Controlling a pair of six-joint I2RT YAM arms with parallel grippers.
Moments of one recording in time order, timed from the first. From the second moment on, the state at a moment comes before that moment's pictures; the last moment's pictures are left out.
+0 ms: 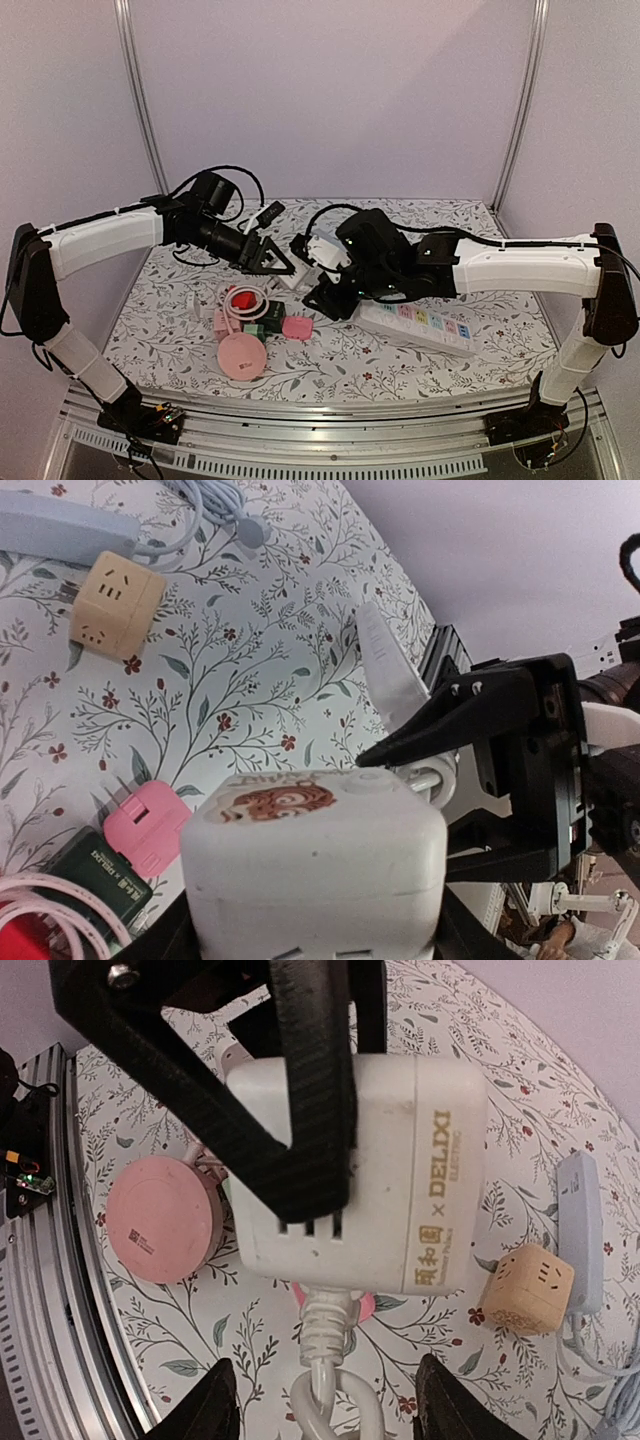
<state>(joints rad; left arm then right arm) -0.55 1.56 1.20 -0.54 0.80 -0.22 1.10 1.69 1.31 -0.31 0.05 -0.04</state>
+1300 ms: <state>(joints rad) -0.55 1.52 1.17 -0.50 0.80 -0.21 1.15 1.72 1.31 -0.25 0.22 -0.15</state>
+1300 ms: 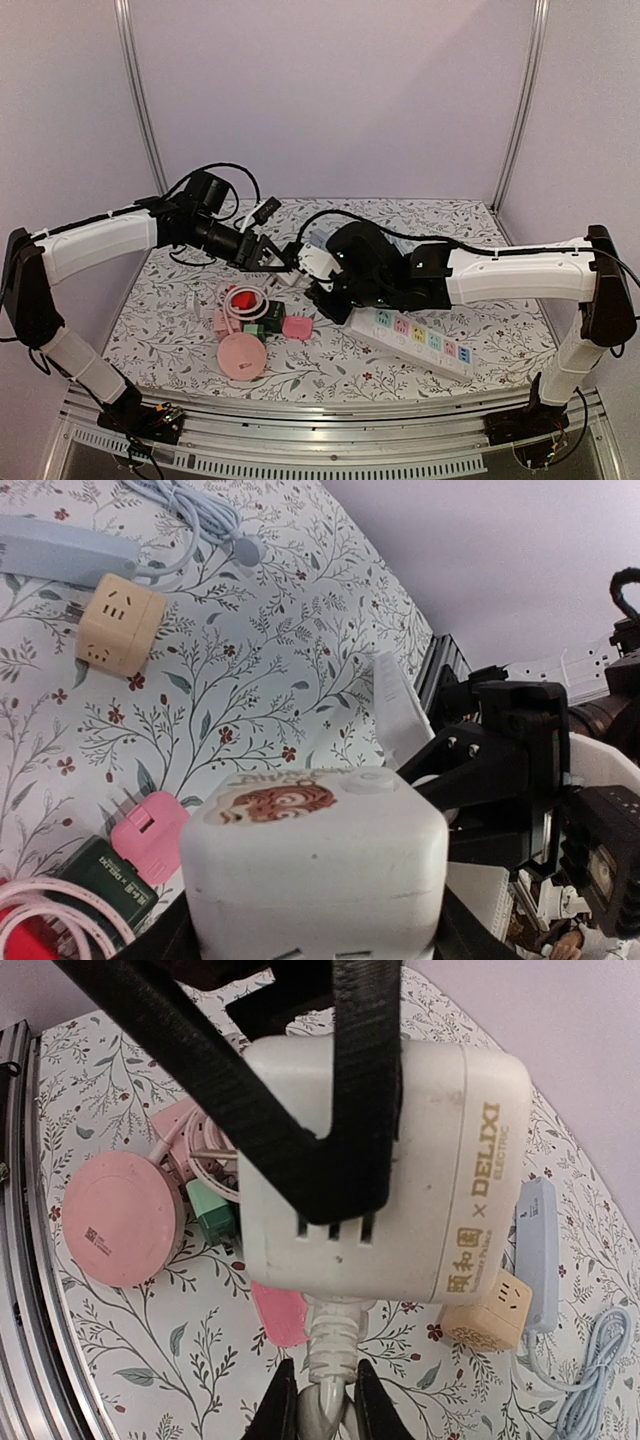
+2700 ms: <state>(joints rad) -0.61 1.56 1.22 -0.53 0.73 -0.17 1.14 1.70 1.31 -0.33 0.21 -0.04</state>
